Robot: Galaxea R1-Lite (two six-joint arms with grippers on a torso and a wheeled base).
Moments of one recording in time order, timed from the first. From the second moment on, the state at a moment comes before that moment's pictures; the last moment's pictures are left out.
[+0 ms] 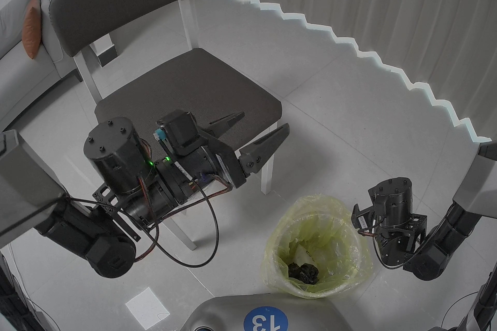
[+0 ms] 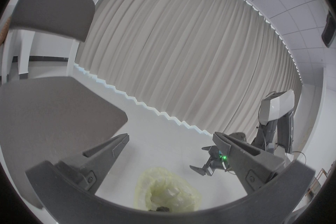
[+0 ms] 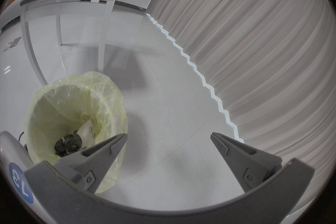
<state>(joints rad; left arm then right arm) -0.62 1.89 -0.70 -1.41 -0.31 -0.25 0.55 2.02 -0.48 -1.06 -0.78 -0.20</state>
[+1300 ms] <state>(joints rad) -0.56 2.33 -0.83 -1.50 -0.25 -0.23 0.55 1.97 -0.42 -1.06 -0.78 -0.22</state>
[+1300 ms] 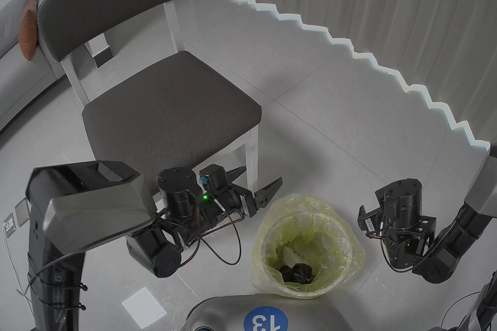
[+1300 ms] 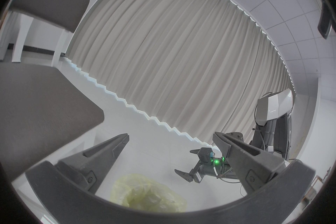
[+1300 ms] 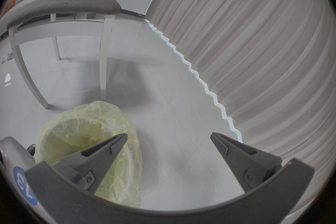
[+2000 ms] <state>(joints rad) -0.55 2.54 -1.39 -0.96 -0.05 -0.14 0.56 1.95 -0.40 -1.06 -0.78 -0.23</state>
